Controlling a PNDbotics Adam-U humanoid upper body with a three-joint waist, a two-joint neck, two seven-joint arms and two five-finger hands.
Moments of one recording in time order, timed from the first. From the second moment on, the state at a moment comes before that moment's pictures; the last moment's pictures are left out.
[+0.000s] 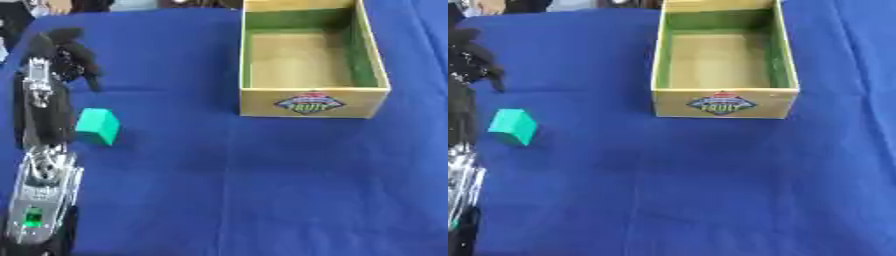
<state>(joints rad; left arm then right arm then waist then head) -0.27 0.17 0.18 -1.98 -0.12 -0.22 0.18 -0.38 -0.30 -0.18 -1.98 0.34 -0.21 -0.39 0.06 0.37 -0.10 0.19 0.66</state>
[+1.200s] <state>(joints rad) -0.20 0.66 0.22 -1.98 -0.75 -0.12 -0.14 -0.37 -0.31 -0.18 -1.98 0.35 -0.20 -0.38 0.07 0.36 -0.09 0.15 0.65</state>
